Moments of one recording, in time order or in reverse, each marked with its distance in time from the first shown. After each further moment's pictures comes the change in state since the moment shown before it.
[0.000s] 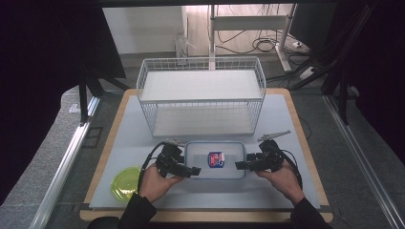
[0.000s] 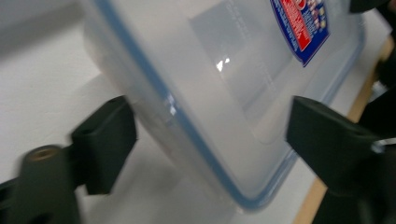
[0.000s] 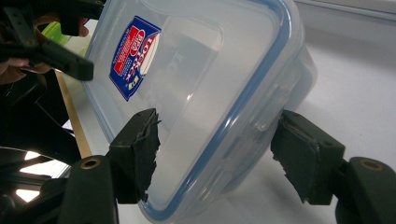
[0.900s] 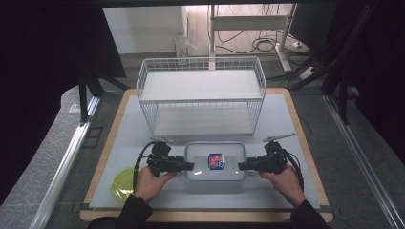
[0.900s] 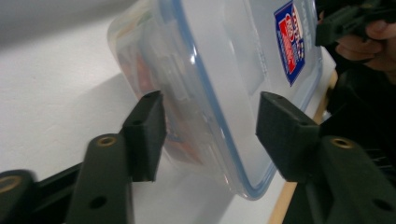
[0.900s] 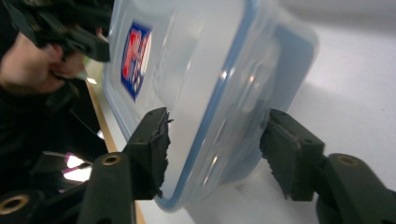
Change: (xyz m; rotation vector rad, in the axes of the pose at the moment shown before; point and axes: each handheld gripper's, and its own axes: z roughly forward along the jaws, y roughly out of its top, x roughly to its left) left arm 0.022 -0.011 -0.013 -0.093 -0.133 -0.090; right arm -0.013 -0.011 -0.005 -0.016 0.112 0.119
